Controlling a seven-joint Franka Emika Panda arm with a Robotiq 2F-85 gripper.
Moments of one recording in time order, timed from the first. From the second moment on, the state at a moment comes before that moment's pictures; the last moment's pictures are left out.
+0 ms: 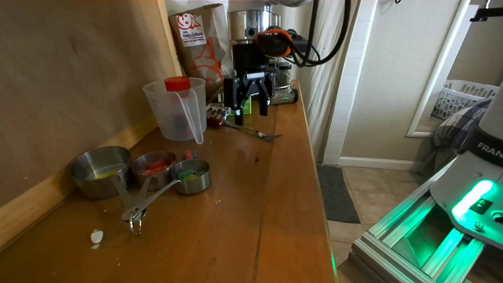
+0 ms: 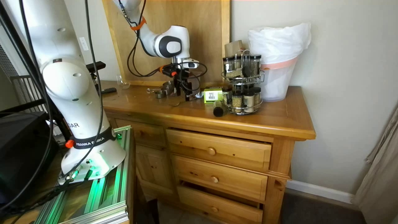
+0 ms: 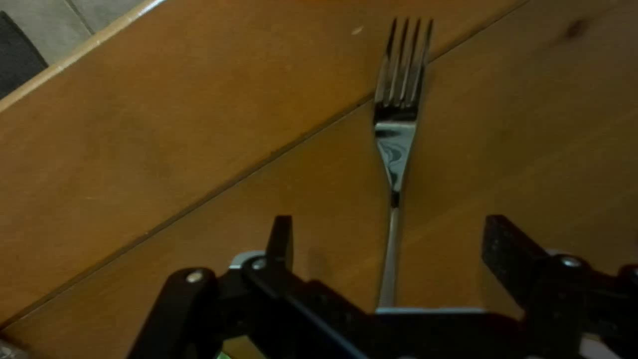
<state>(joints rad) 0.29 0.05 0.23 -2.52 0.07 2.53 0.17</state>
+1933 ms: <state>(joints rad) 0.29 -0.29 0.24 -2.65 0.27 2.24 -0.17</state>
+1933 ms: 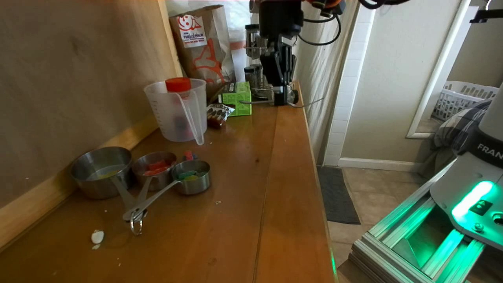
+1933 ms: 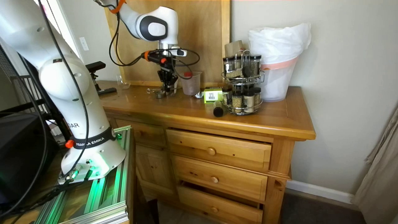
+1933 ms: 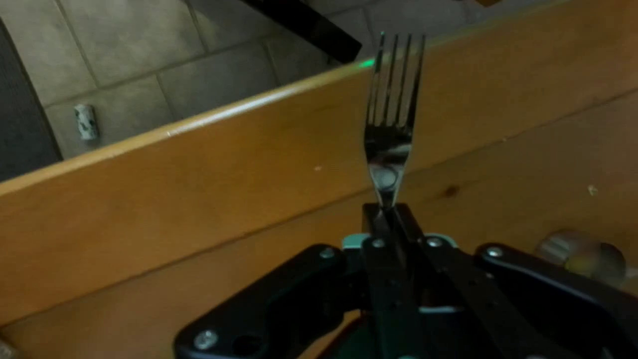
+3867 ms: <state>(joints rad) 0.97 -0.25 -0.17 -2.54 1.12 3.12 -0.90</state>
